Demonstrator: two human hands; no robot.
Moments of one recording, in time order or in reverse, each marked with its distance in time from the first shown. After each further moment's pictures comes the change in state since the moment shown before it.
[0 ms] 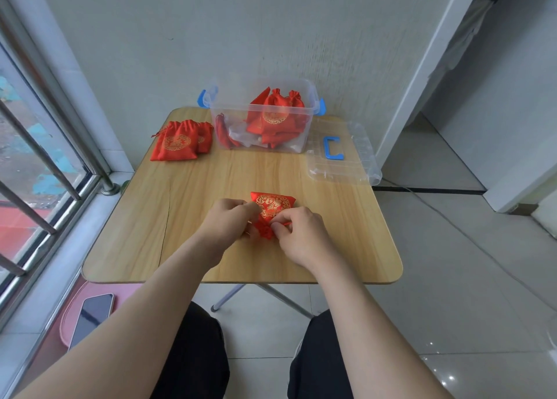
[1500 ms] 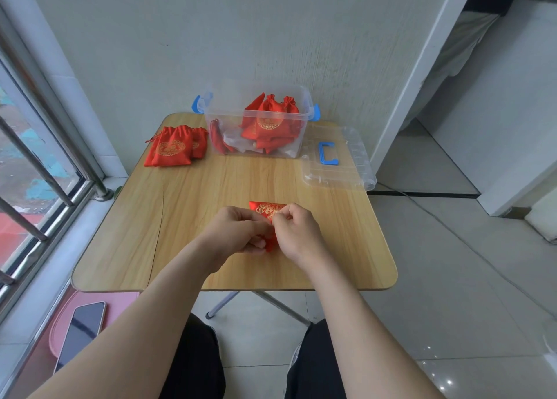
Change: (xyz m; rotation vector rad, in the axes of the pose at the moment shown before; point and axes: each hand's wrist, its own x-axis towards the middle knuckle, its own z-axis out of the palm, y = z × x) left_hand 0.009 -0.004 0.009 -0.057 -0.175 -0.009; right_hand 0.006 -0.013 -0.003 0.290 0.054 0.192
